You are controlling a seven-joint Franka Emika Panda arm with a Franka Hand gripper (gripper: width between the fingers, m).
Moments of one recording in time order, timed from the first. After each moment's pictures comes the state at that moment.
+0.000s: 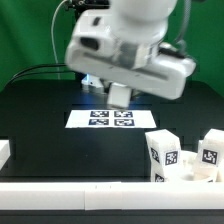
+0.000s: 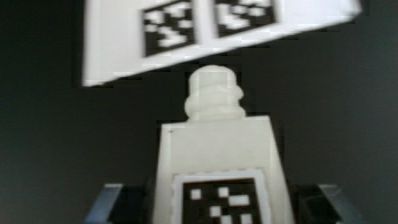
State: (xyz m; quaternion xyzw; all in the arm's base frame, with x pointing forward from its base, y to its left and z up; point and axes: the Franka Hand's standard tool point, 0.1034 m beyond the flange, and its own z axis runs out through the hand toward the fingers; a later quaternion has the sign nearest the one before) arm 0.500 0.031 0.115 0.96 -0.15 -0.21 0.05
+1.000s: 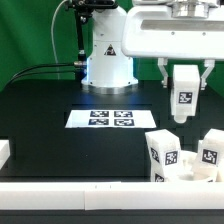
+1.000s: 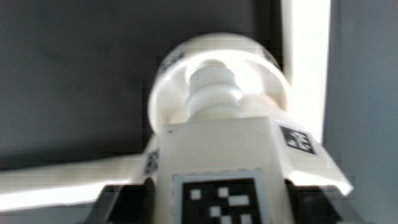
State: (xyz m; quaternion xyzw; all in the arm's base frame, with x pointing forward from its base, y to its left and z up) arm 0.559 0.099 0.132 0.98 -0.08 0.16 0.01
